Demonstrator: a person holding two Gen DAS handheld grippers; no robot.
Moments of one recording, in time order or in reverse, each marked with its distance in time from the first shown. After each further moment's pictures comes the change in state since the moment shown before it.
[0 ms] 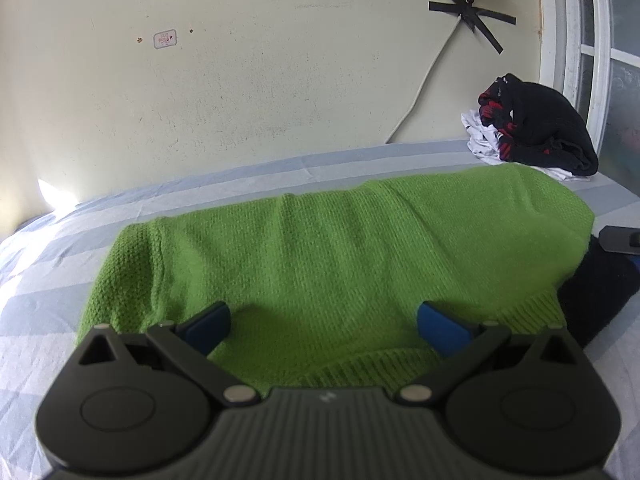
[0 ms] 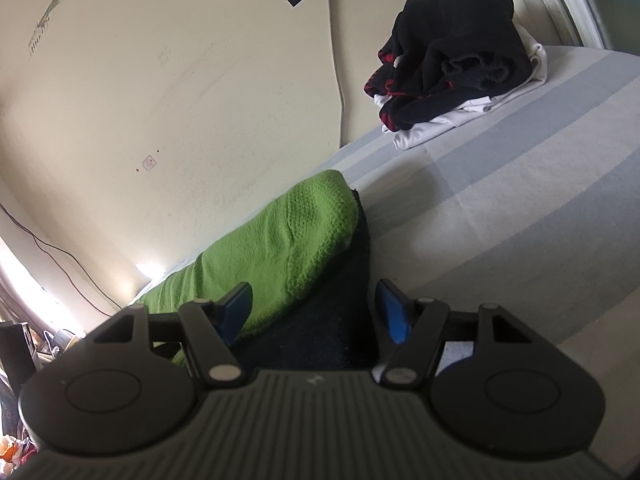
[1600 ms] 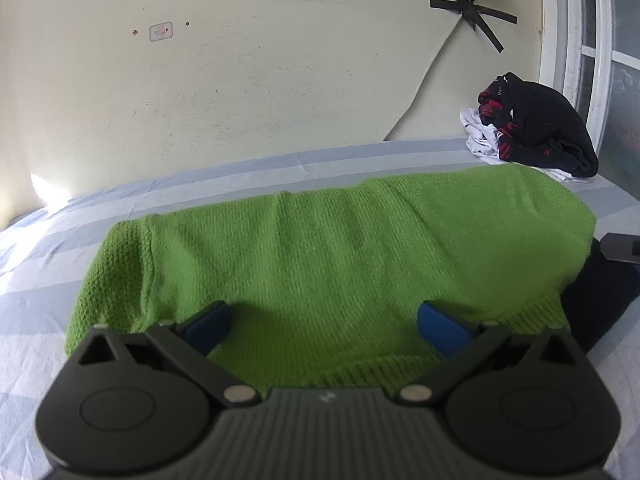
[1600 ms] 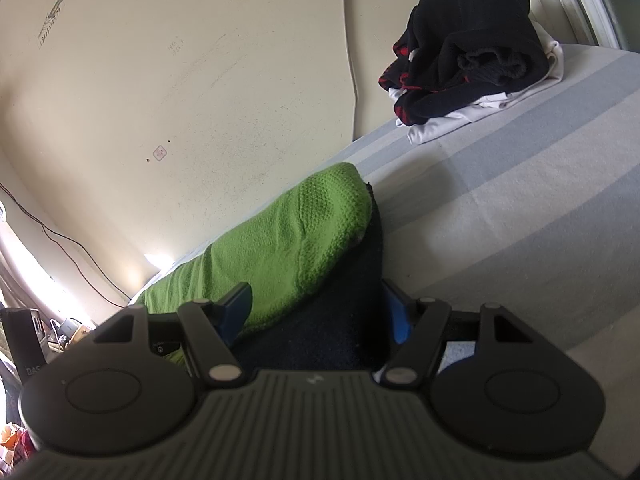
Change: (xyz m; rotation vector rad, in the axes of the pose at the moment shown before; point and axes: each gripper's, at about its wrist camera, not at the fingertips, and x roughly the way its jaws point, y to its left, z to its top) left arm 0.006 -0.001 -0.001 0.004 0.017 0.001; right arm 0.004 0.001 0.000 -0.017 0.021 0.032
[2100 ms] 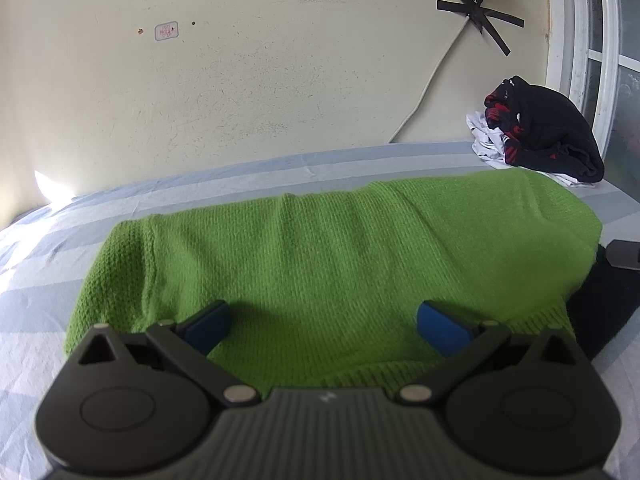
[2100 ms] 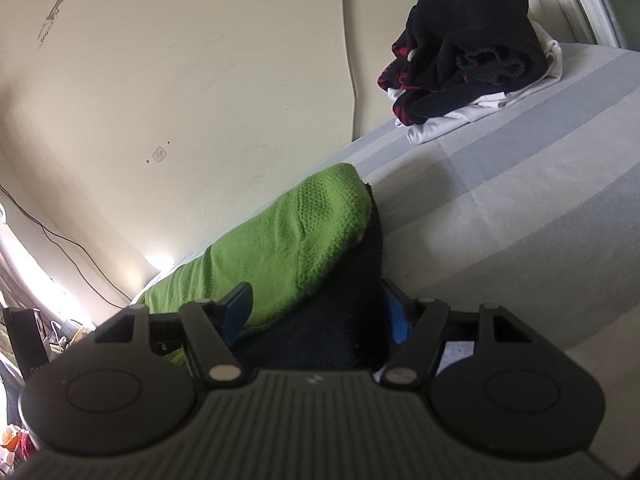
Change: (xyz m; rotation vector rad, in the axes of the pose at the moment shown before) left arm 0.004 0.001 0.002 -0.021 -0.003 0.007; right arm 0.000 0.000 0.000 0.001 -0.001 -0.001
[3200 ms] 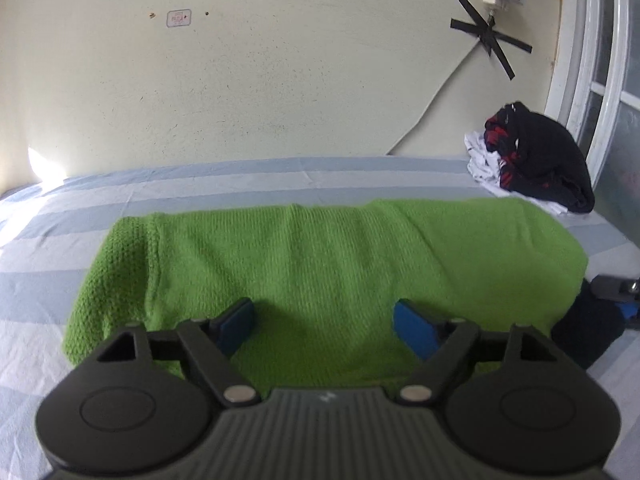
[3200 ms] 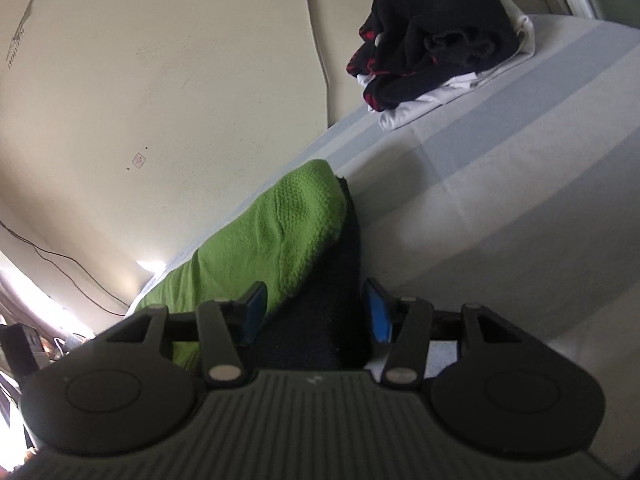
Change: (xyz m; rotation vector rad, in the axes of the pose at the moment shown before) left arm 0.001 0.012 0.005 -0.050 -0.013 -0.048; right arm 0.000 -0.005 0.009 0.097 0.051 -0.034
